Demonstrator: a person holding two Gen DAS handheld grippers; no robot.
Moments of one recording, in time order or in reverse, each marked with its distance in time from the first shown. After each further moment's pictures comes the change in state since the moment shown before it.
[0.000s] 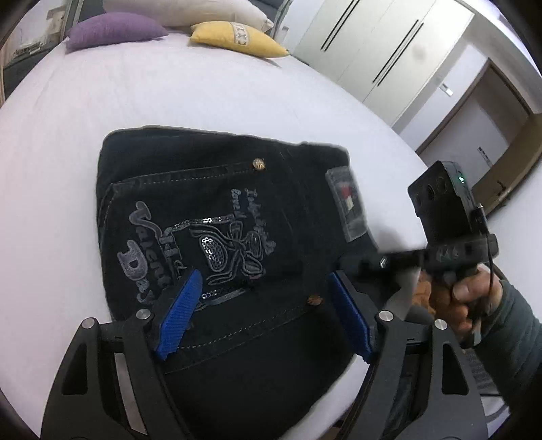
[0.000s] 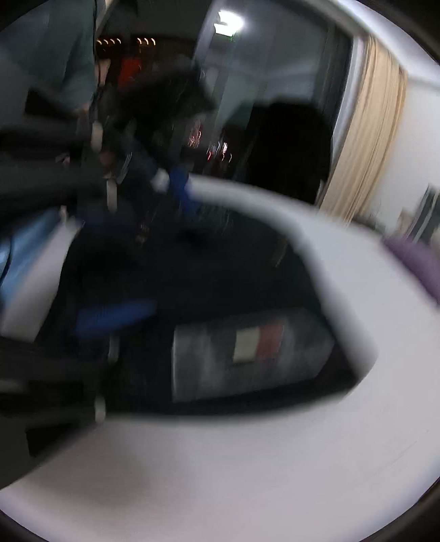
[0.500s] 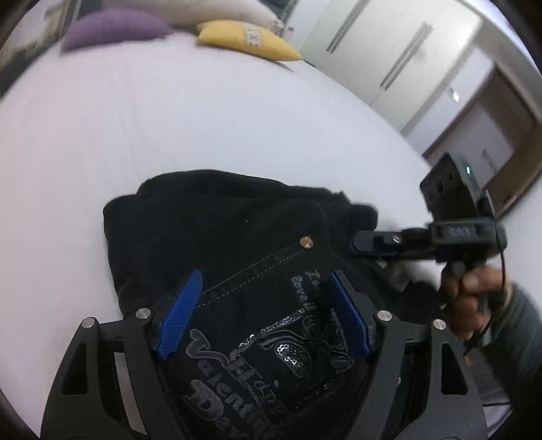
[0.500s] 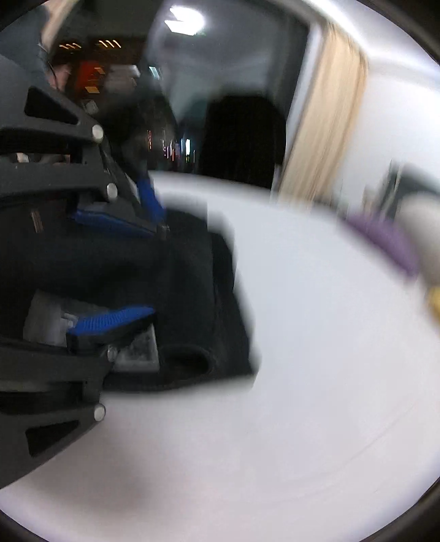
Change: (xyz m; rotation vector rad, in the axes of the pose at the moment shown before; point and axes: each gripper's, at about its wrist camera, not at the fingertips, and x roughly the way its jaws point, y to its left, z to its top) left arm 0.021 0.056 0.055 0.007 0.006 0.018; right arm 0.028 0.014 0.076 0.047 -0.091 -0.087
